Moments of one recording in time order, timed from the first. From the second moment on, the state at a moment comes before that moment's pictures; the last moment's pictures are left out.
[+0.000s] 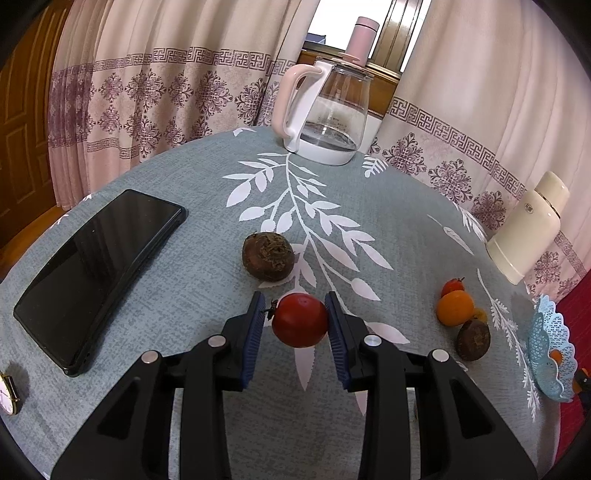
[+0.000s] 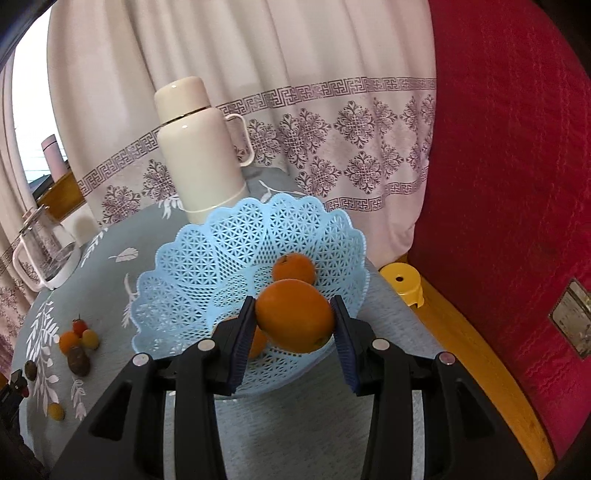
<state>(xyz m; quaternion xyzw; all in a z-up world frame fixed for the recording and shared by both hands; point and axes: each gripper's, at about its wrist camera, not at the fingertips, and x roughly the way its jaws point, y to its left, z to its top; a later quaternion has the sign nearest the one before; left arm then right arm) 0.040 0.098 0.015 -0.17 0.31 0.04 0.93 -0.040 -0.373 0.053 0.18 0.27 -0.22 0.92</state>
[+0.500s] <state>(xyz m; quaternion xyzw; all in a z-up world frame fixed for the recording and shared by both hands) 0.043 0.087 0.020 -0.14 0.31 0.04 0.94 -0.064 -0.361 0.067 0.13 0.19 -0.30 0.93</state>
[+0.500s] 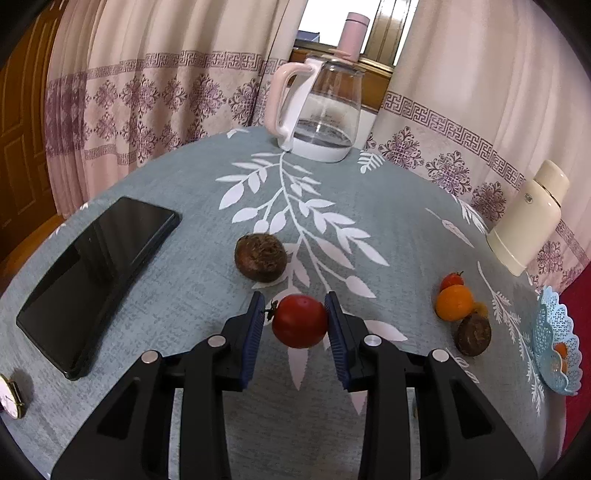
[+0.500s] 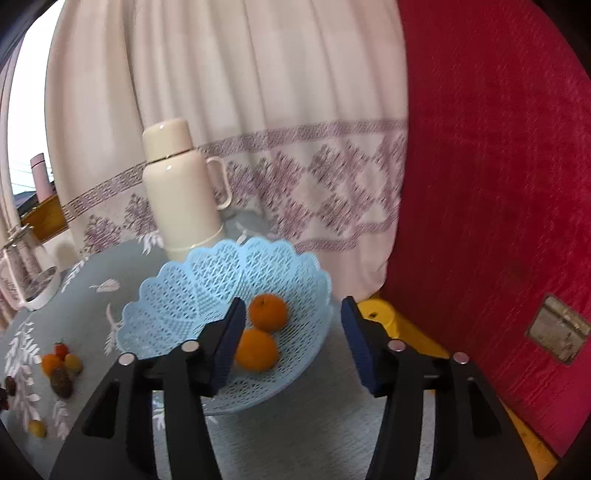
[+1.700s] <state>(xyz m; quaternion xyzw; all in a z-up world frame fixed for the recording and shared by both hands) 0.062 0.079 0.007 -0.10 0.39 0.02 0.91 -0.084 -0.361 0.065 0.14 0.15 -0.31 0.93</state>
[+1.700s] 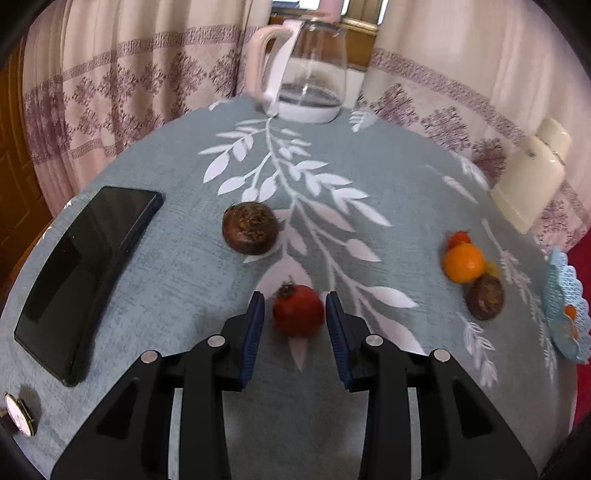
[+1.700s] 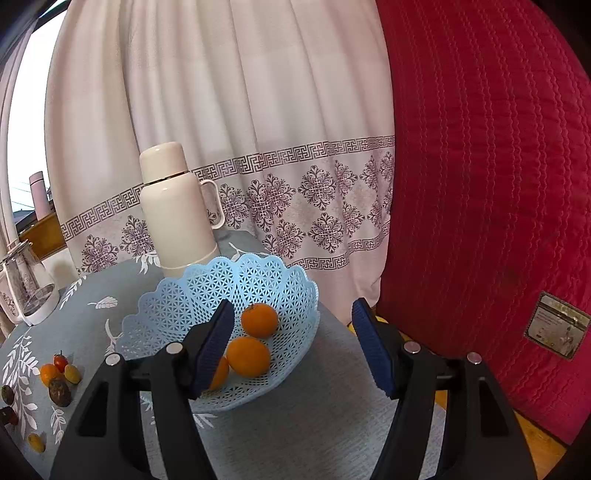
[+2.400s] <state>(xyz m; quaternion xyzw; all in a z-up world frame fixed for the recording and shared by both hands) 0.055 0.037 0.046 -0.08 0.35 -0.03 0.93 -0.088 -0.364 0.065 0.16 0.13 -0.31 0.93</state>
